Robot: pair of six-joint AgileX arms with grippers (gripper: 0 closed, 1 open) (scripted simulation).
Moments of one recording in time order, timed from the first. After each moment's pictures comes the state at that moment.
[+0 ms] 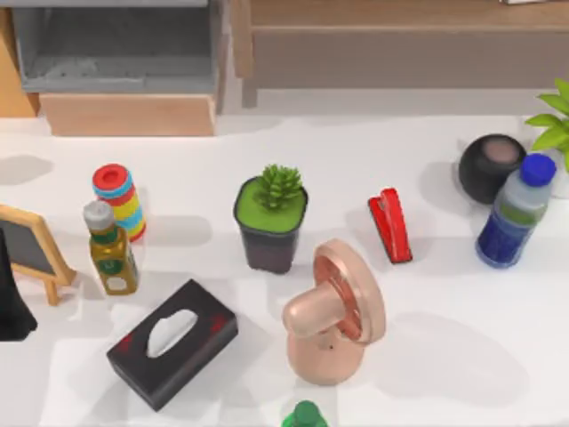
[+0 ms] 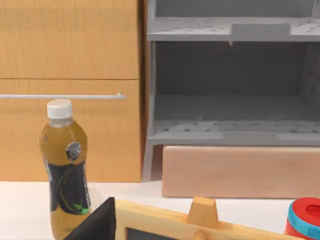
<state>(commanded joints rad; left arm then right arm) 0.00 0.00 0.00 0.00 0.00 0.00 -0.71 2.29 0.81 1.49 -0.66 0.00</state>
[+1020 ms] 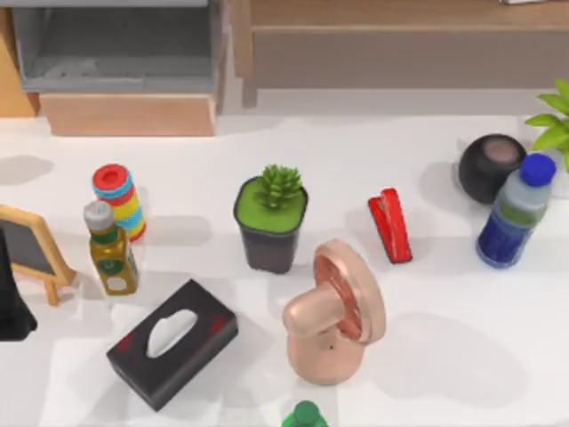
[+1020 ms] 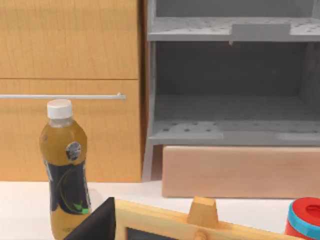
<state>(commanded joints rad) 0.00 0.00 0.00 0.00 0.00 0.00 -0.71 2.28 0.81 1.49 -0.66 0.01</state>
